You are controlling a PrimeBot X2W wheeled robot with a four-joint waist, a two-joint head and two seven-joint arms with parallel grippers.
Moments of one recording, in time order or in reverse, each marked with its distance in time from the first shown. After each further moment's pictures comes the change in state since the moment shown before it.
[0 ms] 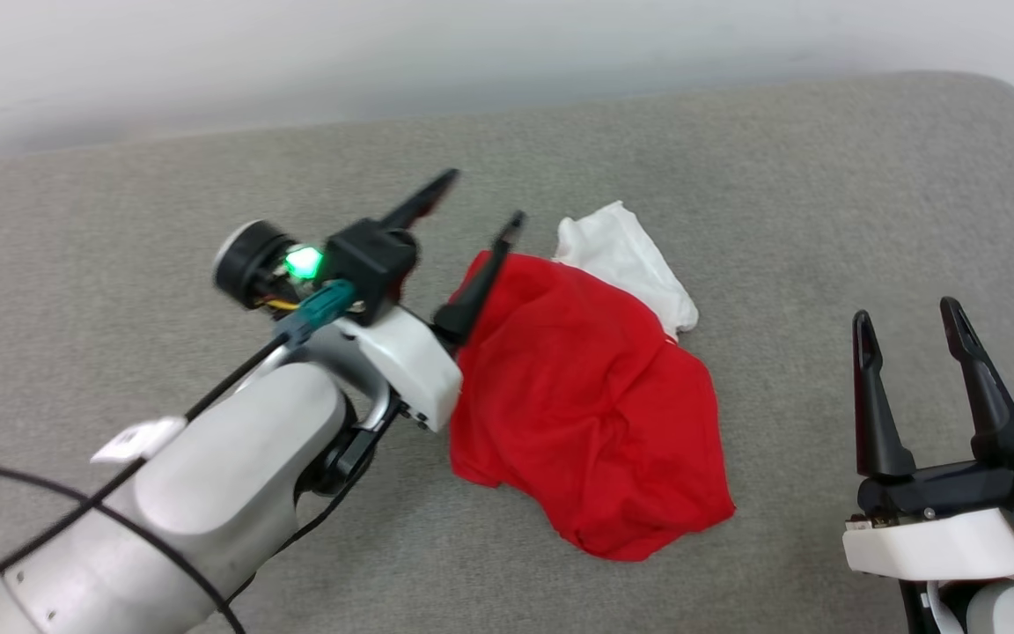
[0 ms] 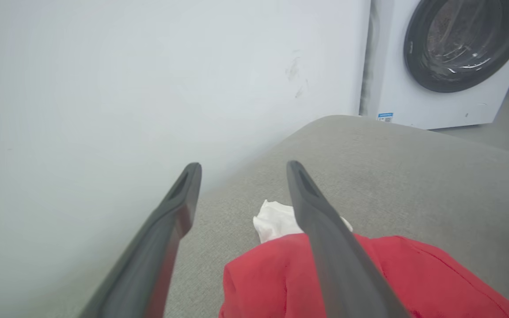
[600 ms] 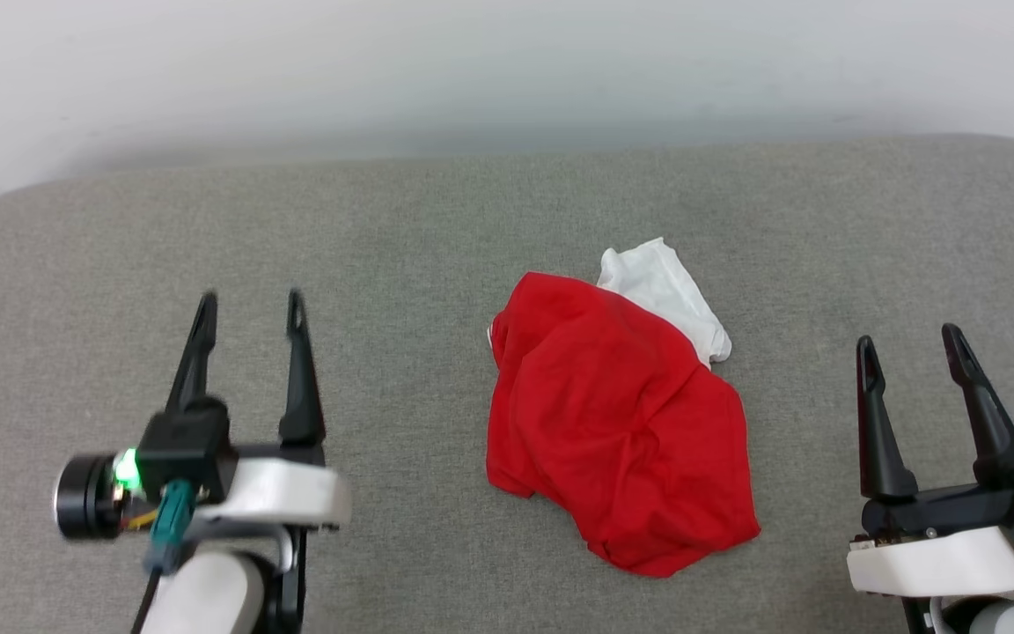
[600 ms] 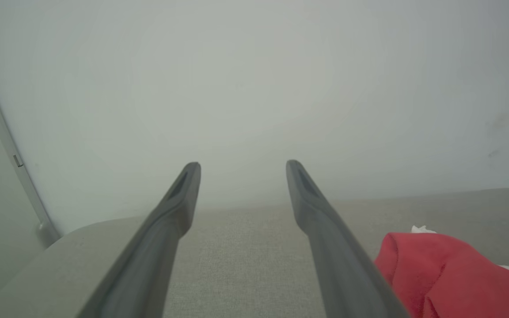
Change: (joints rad) left arm 0.620 -0.117 0.613 -0.256 0.360 0.293 -0.038; right arm 0.038 0.000 -0.017 0.011 -0.003 0.000 0.000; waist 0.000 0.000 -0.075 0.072
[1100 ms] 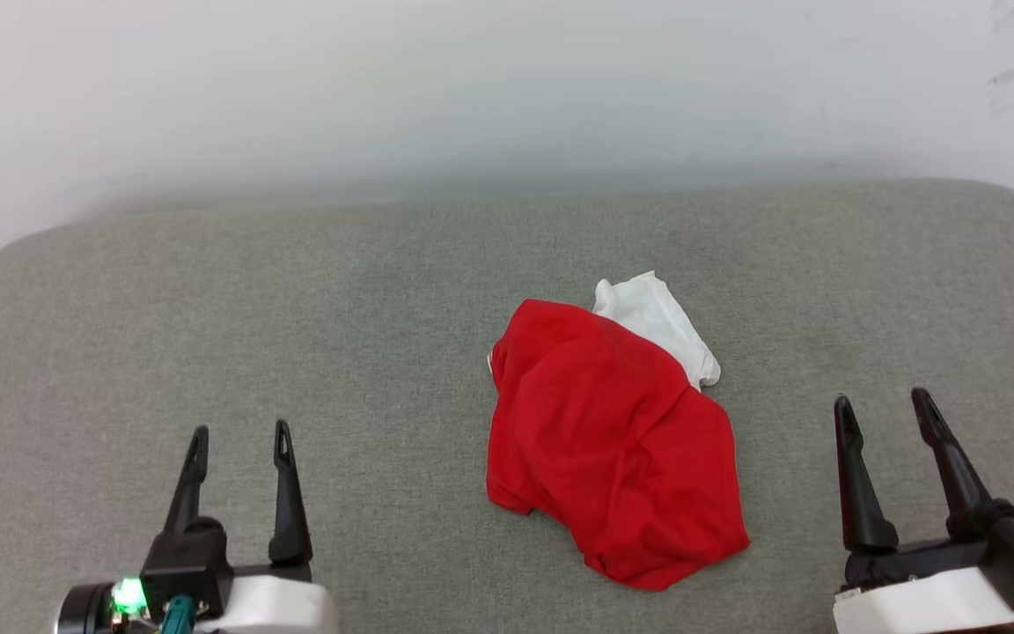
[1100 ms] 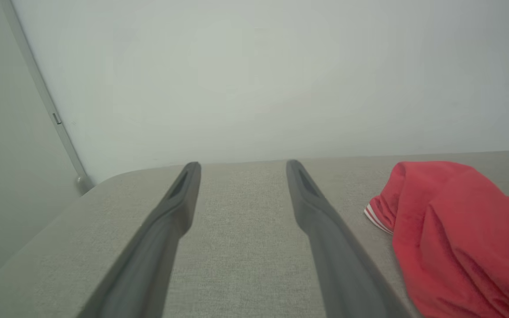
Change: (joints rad) left arm 0.295 -0.165 0.216 0.001 0.191 -0.164 0.000; right arm 0.073 0.000 0.021 0.057 0.057 0.000 0.000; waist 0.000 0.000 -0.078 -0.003
